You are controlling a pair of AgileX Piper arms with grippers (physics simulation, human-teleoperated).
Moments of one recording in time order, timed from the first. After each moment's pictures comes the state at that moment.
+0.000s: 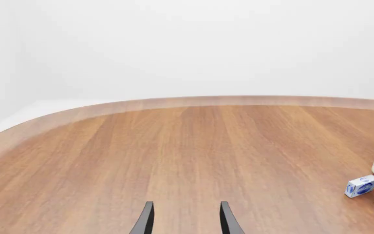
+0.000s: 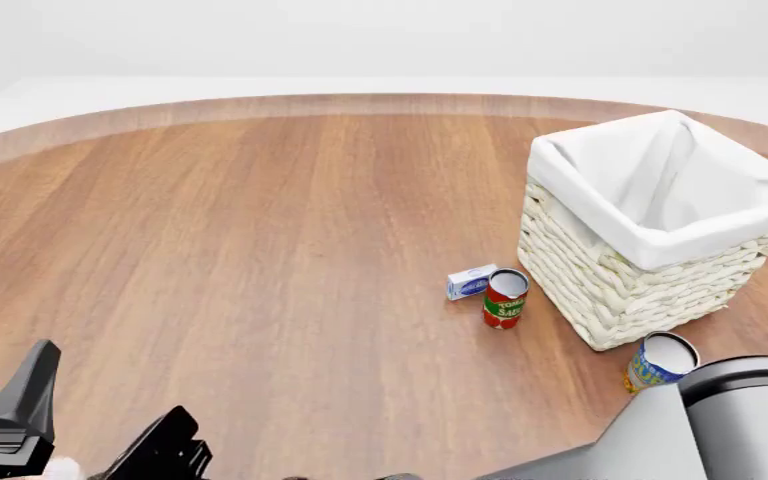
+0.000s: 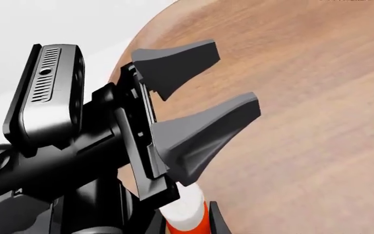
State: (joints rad) left arm 0.00 0.01 0.00 0.00 0.00; right arm 1.39 2.05 -1.16 -0.45 0.30
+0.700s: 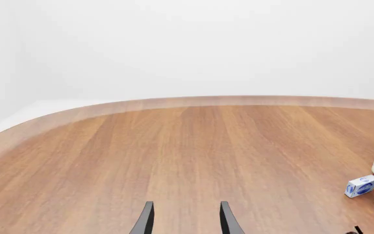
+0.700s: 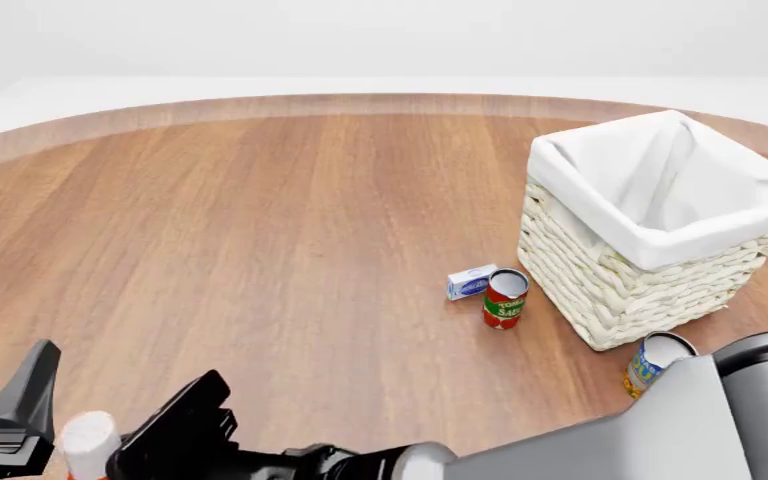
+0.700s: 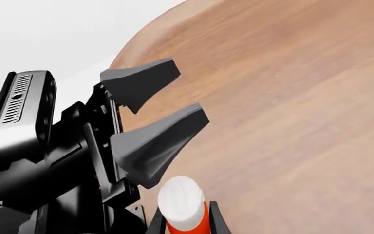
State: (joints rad) left arm 0.00 0.01 0.00 0.00 0.00; right arm 1.33 2.00 -1.12 -0.47 0.33
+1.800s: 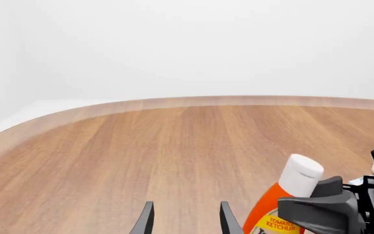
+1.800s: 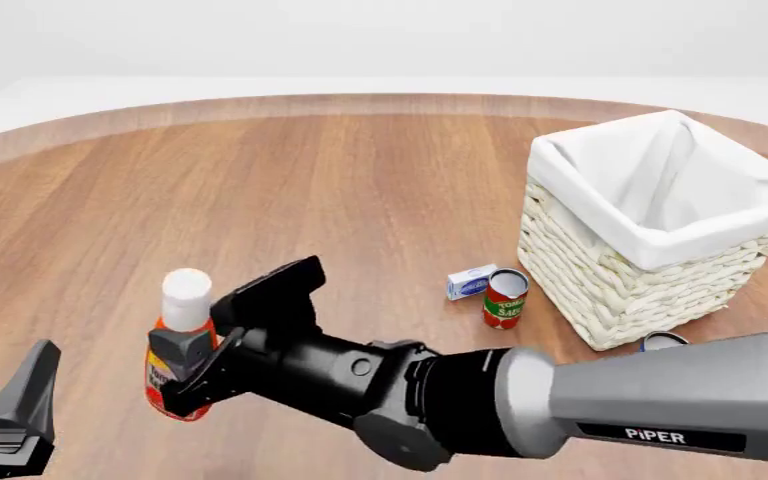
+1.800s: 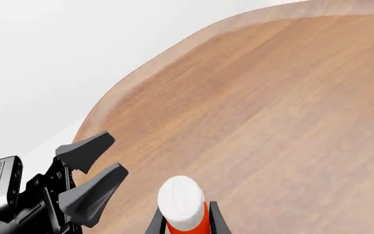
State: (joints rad) left arm 0.00 0.01 0.00 0.00 0.00; right arm 1.13 1.82 -1.03 -0.50 0.37
